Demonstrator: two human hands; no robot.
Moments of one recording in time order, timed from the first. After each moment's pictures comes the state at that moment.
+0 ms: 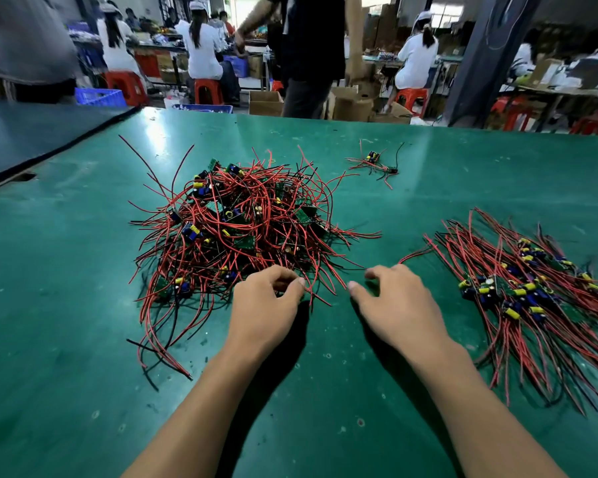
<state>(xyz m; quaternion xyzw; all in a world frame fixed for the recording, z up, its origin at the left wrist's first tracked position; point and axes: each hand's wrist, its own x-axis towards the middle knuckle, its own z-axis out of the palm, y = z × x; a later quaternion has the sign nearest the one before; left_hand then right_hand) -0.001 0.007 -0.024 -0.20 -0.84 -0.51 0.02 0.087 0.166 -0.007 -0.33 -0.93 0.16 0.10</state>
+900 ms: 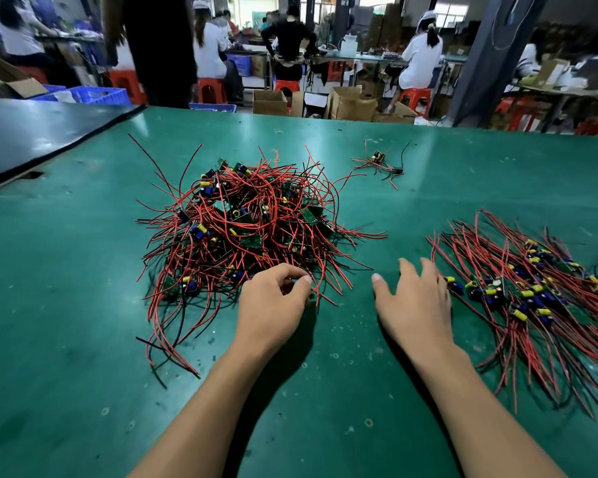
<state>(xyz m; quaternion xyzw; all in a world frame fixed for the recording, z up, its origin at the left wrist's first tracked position) 0.000 0.005 -0.024 -0.19 -0.81 -0.55 -0.01 0.084 0.173 -0.023 -0.39 -0.89 0.15 0.15</state>
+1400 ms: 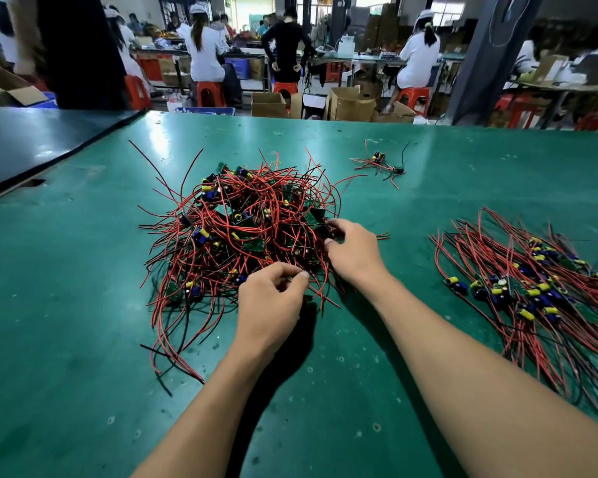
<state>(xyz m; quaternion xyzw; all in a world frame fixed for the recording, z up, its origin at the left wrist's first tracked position) -0.005 0.004 -0.020 -0.15 -0.79 -0.60 -0.01 -0.020 0.167 -0.010 -0.25 -0.88 0.34 0.20</state>
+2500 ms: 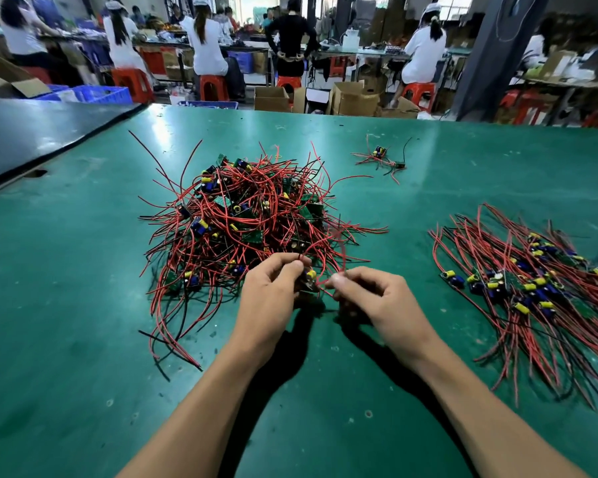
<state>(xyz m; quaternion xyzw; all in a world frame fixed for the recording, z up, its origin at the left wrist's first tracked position) 0.011 0.004 -0.009 -0.12 -0.65 -0.74 -0.13 0.091 0.145 -0.023 -0.11 -0.75 0.63 0.18</state>
